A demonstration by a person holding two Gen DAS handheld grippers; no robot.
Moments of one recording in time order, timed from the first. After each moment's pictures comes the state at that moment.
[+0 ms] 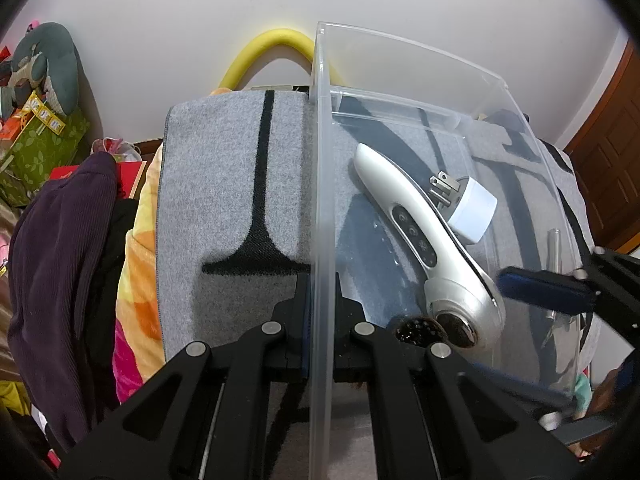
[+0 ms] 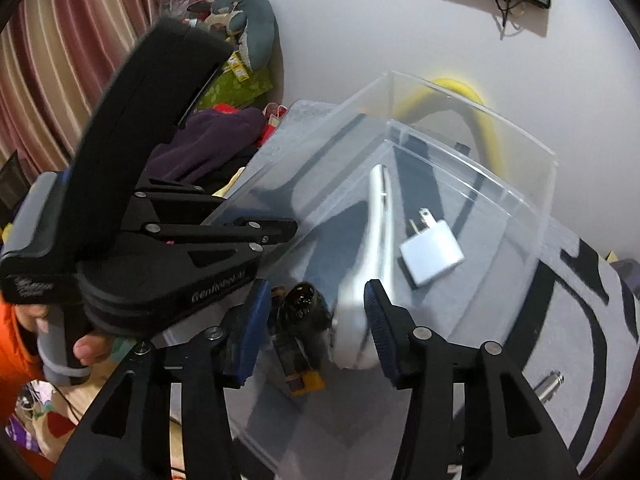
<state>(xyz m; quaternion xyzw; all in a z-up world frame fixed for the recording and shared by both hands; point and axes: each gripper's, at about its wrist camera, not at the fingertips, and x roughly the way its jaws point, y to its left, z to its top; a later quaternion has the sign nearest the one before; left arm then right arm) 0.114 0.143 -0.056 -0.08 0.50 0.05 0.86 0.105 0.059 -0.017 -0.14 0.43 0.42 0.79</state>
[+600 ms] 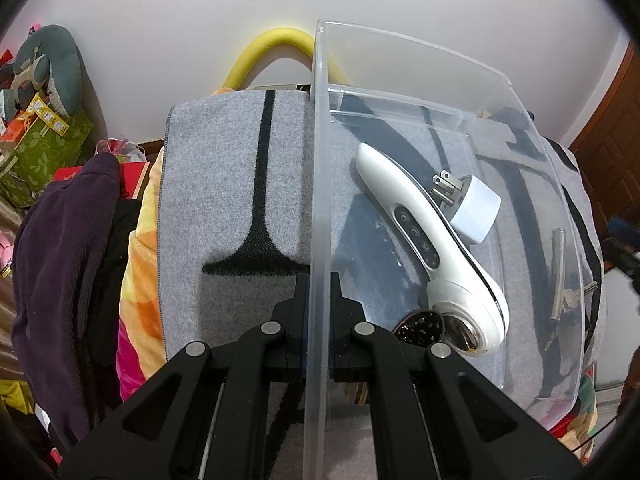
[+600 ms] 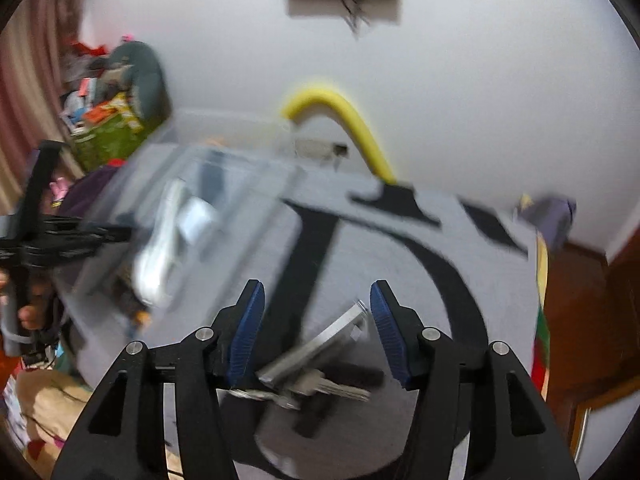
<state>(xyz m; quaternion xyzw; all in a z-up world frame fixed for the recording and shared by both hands) 0.114 0.142 -0.057 -0.08 0.50 0.06 0.86 0.143 -0.099 -0.002 -0.09 0.43 0.25 0.86</state>
